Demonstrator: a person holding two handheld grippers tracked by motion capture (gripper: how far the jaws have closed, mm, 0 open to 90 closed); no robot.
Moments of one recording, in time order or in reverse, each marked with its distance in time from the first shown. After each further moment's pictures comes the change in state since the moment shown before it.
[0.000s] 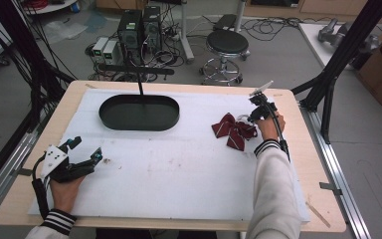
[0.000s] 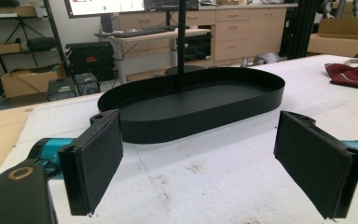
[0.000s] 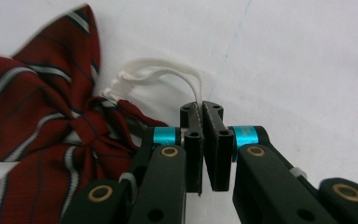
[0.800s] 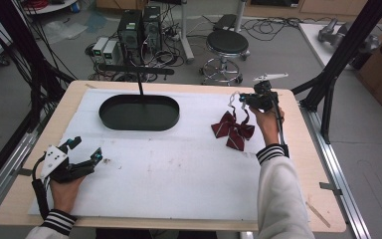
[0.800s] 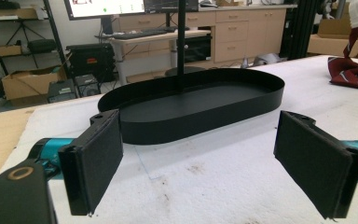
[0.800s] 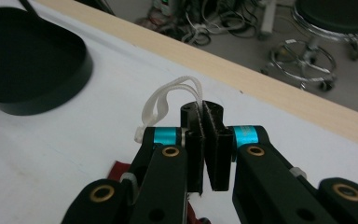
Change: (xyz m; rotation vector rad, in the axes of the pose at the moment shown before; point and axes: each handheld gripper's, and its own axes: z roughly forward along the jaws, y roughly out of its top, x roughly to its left) left arm 0.000 0.000 -0.001 -0.006 -0.001 0.005; right arm 0.035 0.000 -0.075 -0.541 0.137 -0.101
